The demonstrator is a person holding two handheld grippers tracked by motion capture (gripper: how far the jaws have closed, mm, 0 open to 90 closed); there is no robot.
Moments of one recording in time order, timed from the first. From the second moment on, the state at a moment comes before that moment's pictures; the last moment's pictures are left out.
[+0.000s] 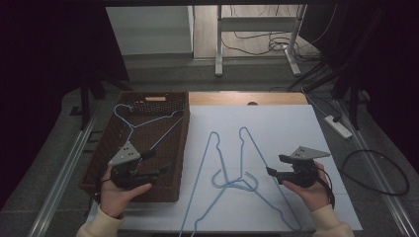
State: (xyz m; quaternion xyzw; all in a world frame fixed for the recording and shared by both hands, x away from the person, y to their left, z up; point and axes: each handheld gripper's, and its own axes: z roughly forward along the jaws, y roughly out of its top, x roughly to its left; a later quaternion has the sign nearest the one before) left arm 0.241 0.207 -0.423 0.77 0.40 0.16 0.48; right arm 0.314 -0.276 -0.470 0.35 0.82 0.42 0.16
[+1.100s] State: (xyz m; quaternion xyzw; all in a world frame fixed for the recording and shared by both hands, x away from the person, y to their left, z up) left arm 0.241 0.196 -0.435 0.79 0.39 0.14 0.46; right arm 0.318 -0.171 -0.487 0.20 0.94 0.26 0.05
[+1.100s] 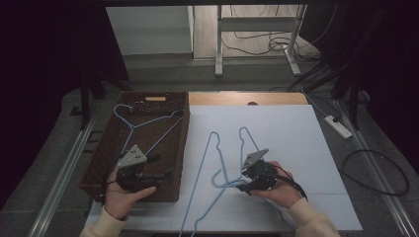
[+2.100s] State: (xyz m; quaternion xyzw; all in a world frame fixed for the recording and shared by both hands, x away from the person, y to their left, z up) left arm 0.239 0.186 -0.436 0.79 0.38 0.14 0.45; right arm 0.321 -0.139 -0.499 0.19 0.97 0.15 0.04
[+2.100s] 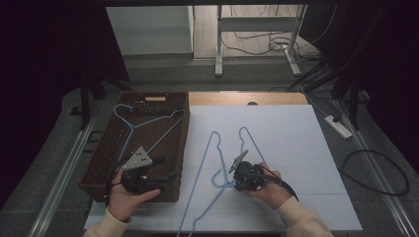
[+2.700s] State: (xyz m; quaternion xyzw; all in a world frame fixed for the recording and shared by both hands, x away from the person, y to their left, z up) left arm 0.238 0.180 -0.437 0.80 0.37 0.14 0.45; right arm 0.321 -0.119 -0.497 0.16 0.98 0.09 0.05
